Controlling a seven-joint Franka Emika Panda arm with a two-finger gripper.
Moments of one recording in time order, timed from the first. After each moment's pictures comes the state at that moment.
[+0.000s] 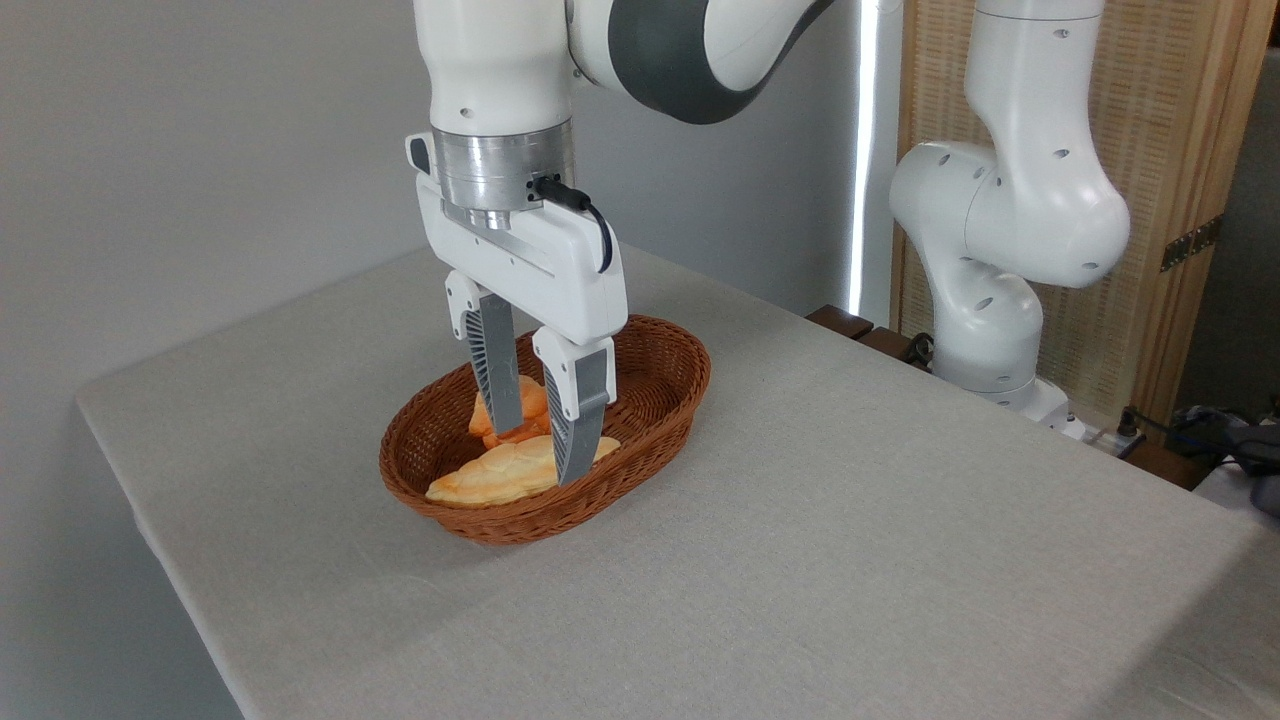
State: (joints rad) arm -0.07 -0.11 0.02 -1.95 -0.01 1.96 0.74
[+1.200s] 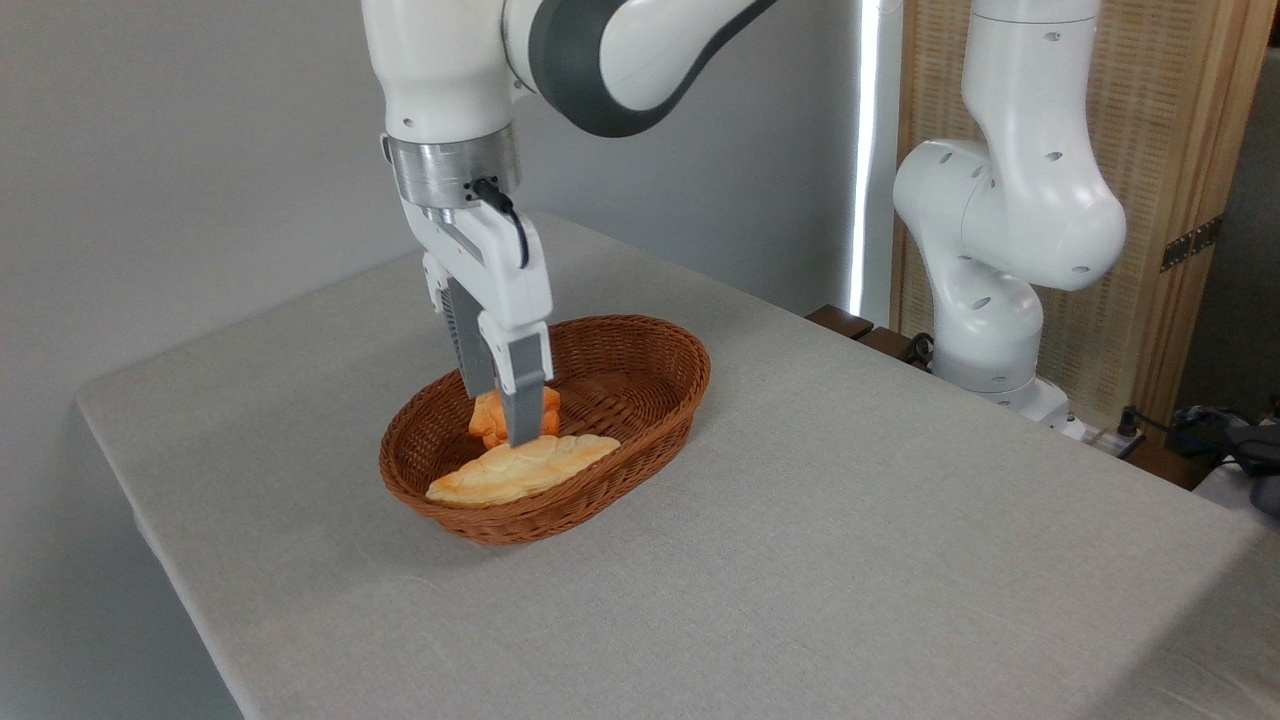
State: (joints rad) arm -0.16 -0.07 -0.04 -1.95 -0.05 1.95 0.74
